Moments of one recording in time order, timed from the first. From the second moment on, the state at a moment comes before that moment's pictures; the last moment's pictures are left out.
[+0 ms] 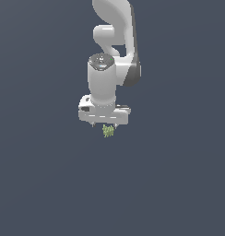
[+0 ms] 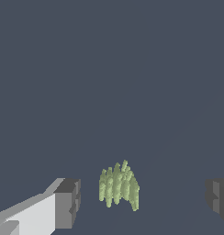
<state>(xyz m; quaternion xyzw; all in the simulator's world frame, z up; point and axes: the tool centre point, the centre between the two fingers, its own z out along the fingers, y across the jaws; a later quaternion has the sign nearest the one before) -0.004 -0.036 0.166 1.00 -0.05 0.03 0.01</state>
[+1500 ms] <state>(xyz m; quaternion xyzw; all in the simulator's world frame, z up) -0.059 -0.023 0.050 1.00 -0.08 0.00 0.00</state>
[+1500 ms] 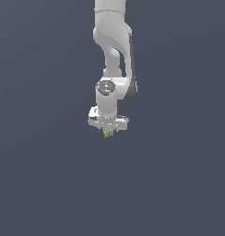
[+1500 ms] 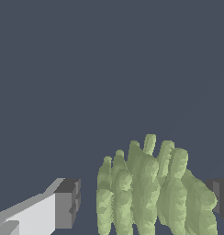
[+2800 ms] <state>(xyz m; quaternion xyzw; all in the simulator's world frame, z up) -0.049 -0.047 0.063 1.00 -0.08 0.00 0.00</state>
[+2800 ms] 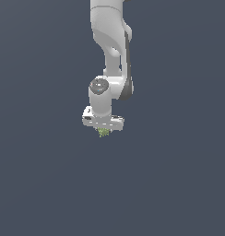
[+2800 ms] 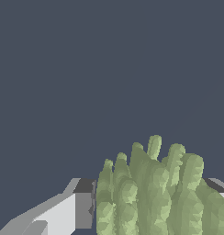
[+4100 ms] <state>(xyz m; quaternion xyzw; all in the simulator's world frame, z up) 0.012 -0.189 0.192 1.00 -0.08 0.00 0.00</state>
